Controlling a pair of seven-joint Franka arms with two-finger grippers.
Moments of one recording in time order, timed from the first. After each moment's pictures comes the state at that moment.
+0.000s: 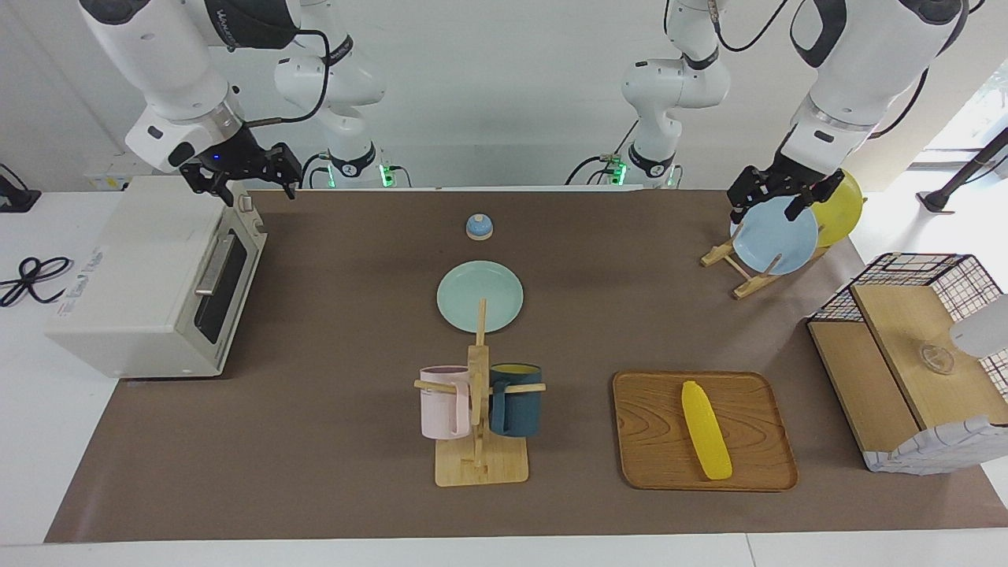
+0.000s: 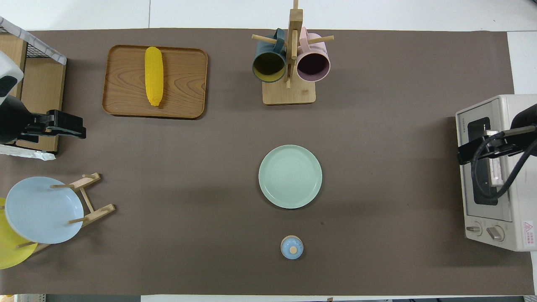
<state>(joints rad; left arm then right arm) -0.13 -0.05 0.01 -1.65 -0.03 1.59 -0.12 -0.04 -0.04 0.06 -1.62 -0.02 1.41 -0.13</state>
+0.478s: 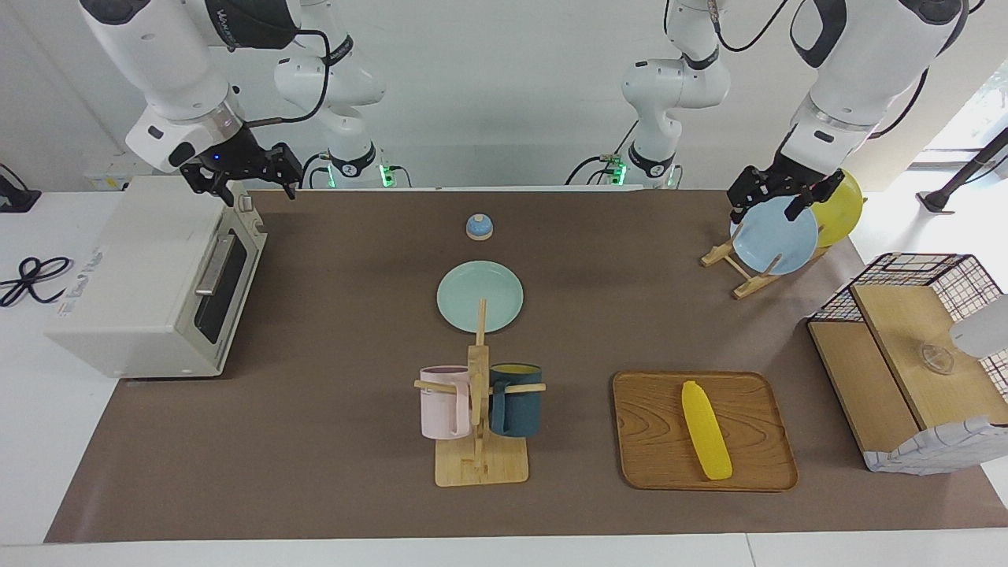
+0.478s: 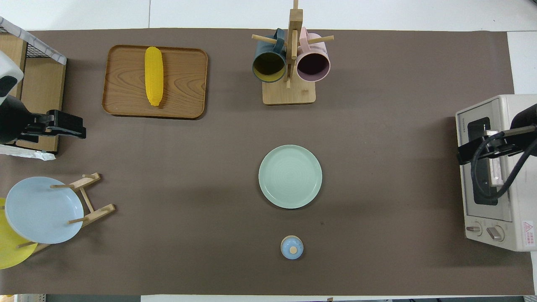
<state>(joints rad) -0.13 -0.05 0.01 -1.65 -0.03 1.59 -0.12 -0.04 -0.04 0.06 -1.62 -0.02 1.41 -0.13</state>
